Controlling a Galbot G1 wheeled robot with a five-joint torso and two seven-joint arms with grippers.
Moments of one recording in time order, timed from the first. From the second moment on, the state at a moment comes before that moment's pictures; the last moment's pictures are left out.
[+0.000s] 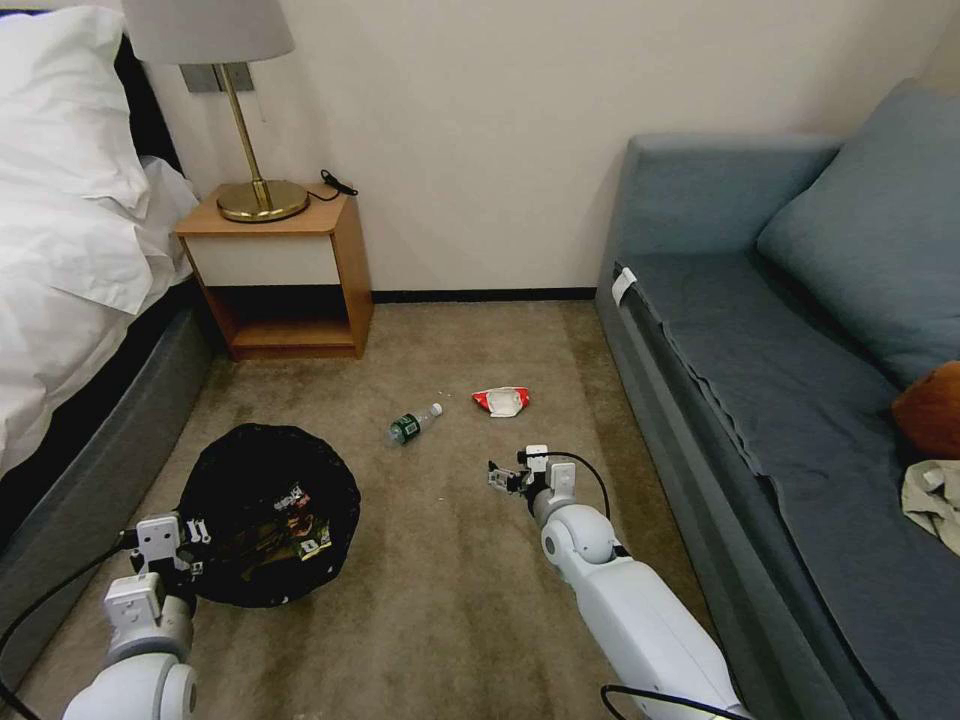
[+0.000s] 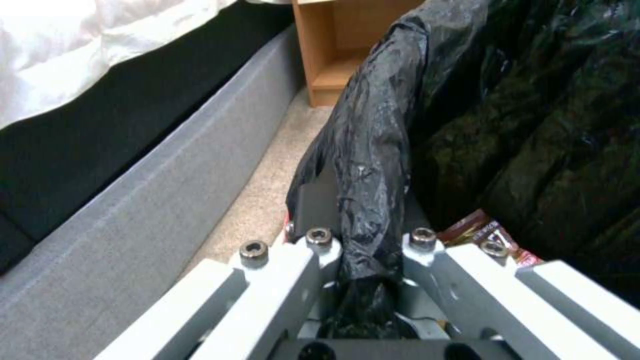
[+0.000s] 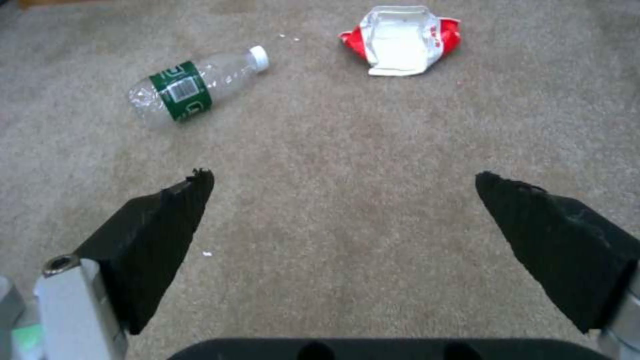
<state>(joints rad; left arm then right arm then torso) 1.56 -1.44 -0.88 -2.00 -0.11 0.22 -0.05 -0.85 1.41 0.04 1.26 0.48 -0.31 0.18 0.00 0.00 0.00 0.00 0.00</state>
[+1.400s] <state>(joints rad) 1.54 -1.40 -0.91 -1.93 -0.10 0.21 -0.04 -0.86 1.44 0.07 1.21 0.41 -0.32 0.18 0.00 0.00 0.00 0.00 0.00</state>
